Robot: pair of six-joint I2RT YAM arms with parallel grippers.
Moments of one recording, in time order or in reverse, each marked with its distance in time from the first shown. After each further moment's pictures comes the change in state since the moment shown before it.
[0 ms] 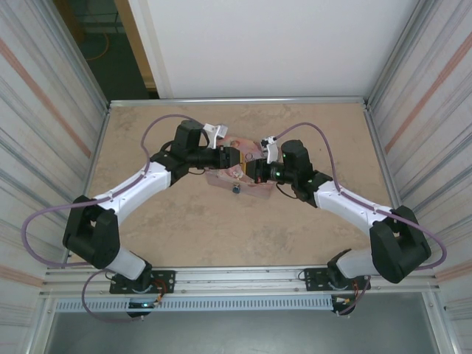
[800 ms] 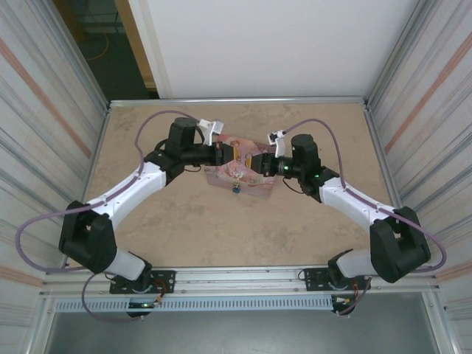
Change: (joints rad) left arm 0.033 -0.052 0.008 -0.002 0.017 0.042; right arm -0.113 -0.001 0.014 0.000 -0.139 0.044
